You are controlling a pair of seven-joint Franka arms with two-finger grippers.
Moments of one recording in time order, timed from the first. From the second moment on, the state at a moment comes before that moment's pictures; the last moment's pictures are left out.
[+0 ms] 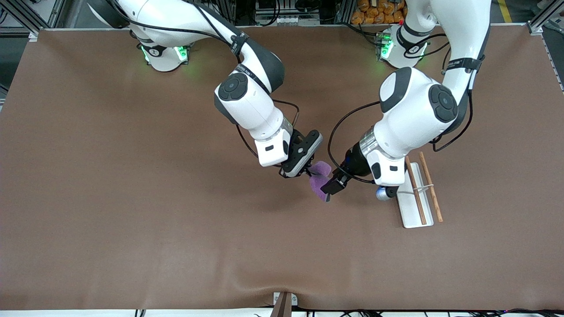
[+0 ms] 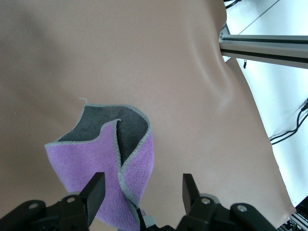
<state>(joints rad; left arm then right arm) -0.38 0.42 -0.11 -1.52 -0.38 2.27 -1.17 0.53 0.70 0.29 -1.27 0.04 2.48 -0.17</state>
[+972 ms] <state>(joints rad) -0.40 0.47 -0.11 -1.51 -0.43 2.27 -1.17 0.53 0.70 0.29 -1.27 0.04 2.48 -0.17</state>
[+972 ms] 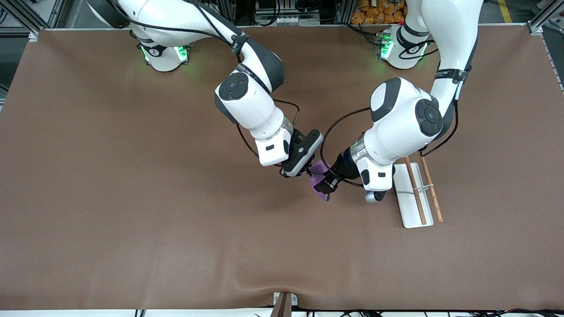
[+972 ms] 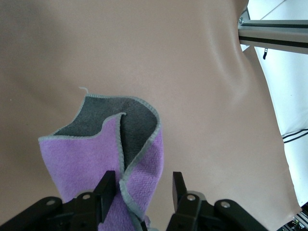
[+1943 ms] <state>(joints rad) -0.39 0.47 -0.11 -1.49 -0.40 2.27 -1.16 0.53 0.70 0.28 -1.27 0.04 2.48 -0.16</state>
